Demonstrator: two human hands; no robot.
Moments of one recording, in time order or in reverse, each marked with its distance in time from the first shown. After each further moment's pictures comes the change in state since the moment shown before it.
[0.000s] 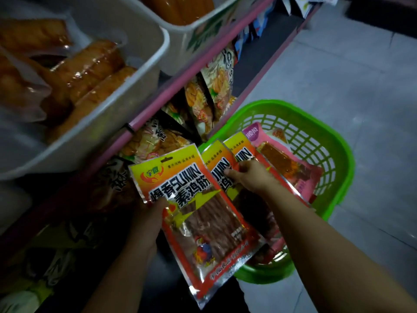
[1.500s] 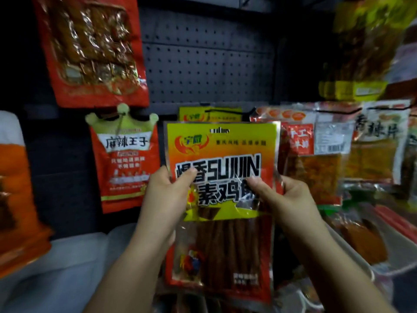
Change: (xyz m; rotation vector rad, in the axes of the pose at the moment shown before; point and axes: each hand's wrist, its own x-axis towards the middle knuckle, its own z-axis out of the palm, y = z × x) left_hand -0.230 0.304 -0.369 -0.319 0.468 0.955; right_hand -0.345 -0.445 0.034 0.585 -0.173 -1.201
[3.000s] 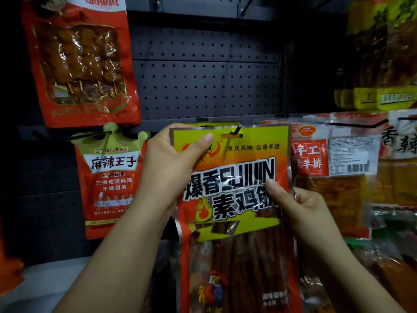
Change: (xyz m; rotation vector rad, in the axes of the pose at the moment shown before) left_hand 0.064 0.031 0.049 0.064 0.030 0.284; right_hand 0.058 0.042 -0.039 0.082 -0.002 0.019
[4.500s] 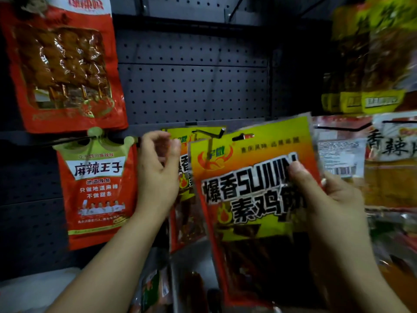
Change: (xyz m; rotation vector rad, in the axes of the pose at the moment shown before) left_hand 0.010 -0.043 0.008 0.289 0.210 0.286; right_hand -0.013 -0.045 -0.009 0.034 0.309 -0.138
